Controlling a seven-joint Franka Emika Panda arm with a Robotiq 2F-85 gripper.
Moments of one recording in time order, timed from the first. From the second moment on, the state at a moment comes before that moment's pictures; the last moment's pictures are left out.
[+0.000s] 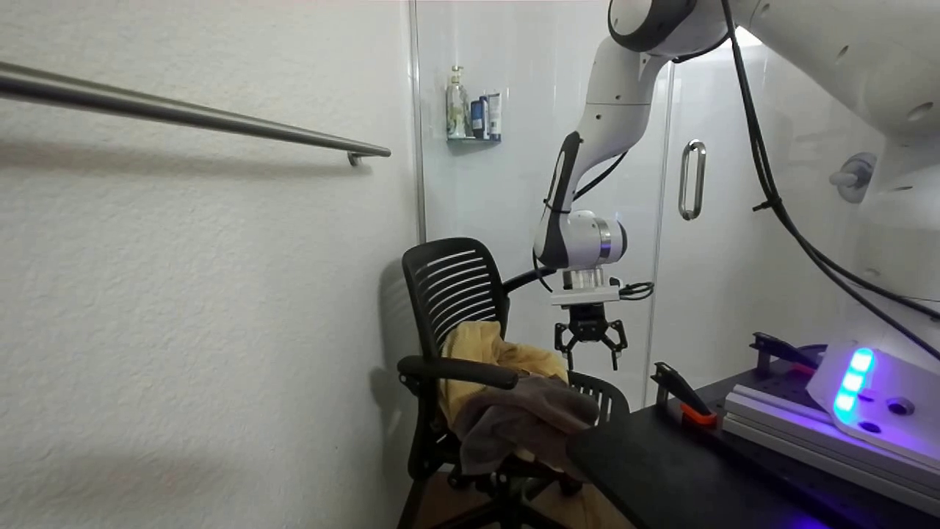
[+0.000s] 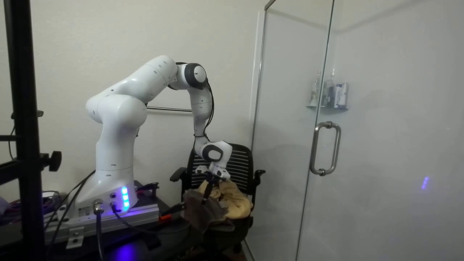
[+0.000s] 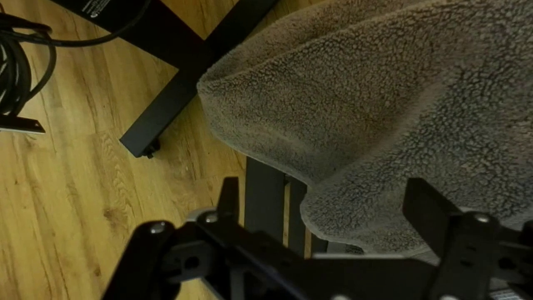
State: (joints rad) arm 0.18 0.82 -0.11 -2.13 0.38 2.60 0.51
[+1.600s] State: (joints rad) arm 0.04 0.93 -0.05 -2.10 0.26 2.85 0.28
